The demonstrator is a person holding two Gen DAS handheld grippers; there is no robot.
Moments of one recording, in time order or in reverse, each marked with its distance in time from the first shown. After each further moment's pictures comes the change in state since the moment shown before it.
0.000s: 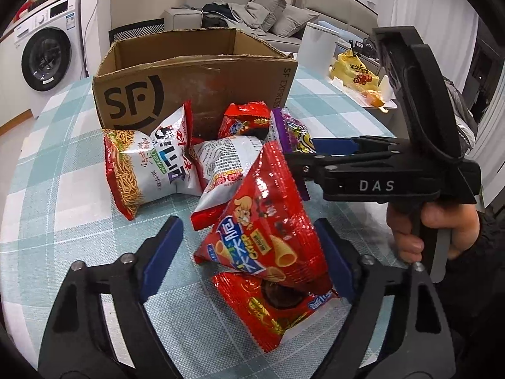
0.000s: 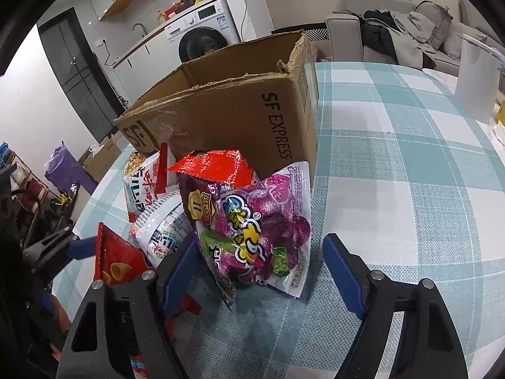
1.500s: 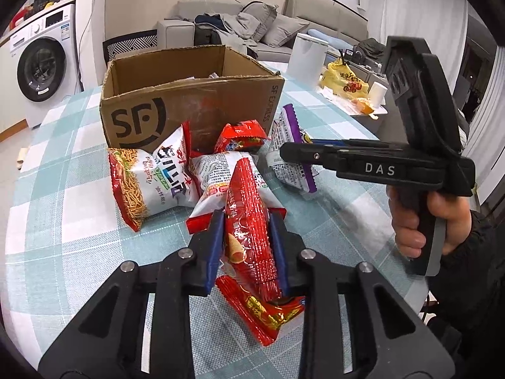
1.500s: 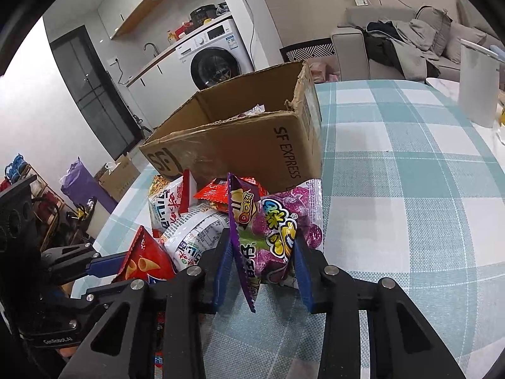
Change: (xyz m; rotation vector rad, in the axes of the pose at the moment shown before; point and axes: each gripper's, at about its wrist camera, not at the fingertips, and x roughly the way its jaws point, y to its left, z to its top) left arm -0.016 0.001 -0.003 0.032 -0.047 -0.027; right arm -0.028 -0.008 0.002 0.021 -0.088 0.075
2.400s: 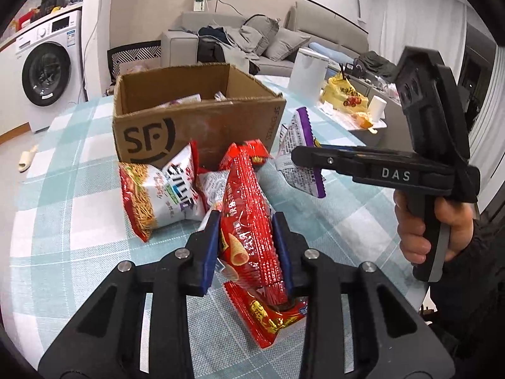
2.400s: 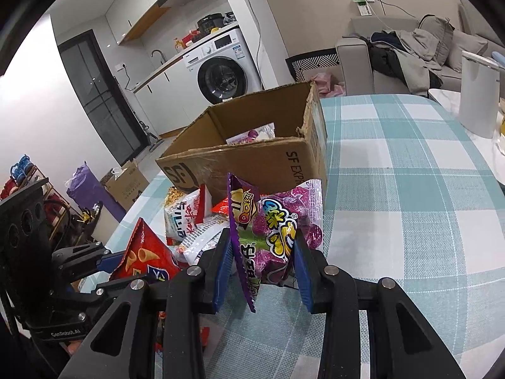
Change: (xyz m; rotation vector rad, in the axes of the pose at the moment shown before) left arm -0.024 0.010 0.005 -0.020 -0.077 0.003; right arm -0.026 0.011 0.006 -0.019 -0.052 0.027
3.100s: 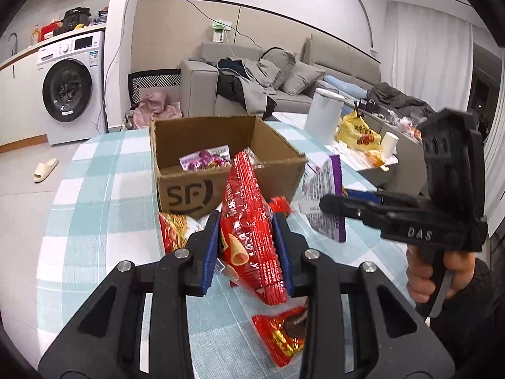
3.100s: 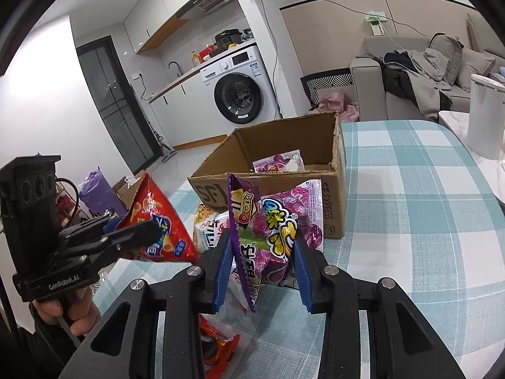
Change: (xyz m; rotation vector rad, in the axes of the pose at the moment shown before) left arm -0.043 0.018 0.037 -0.039 -0.146 0.065; right arm -0.023 0.027 0.010 -0.046 -0.083 0.052
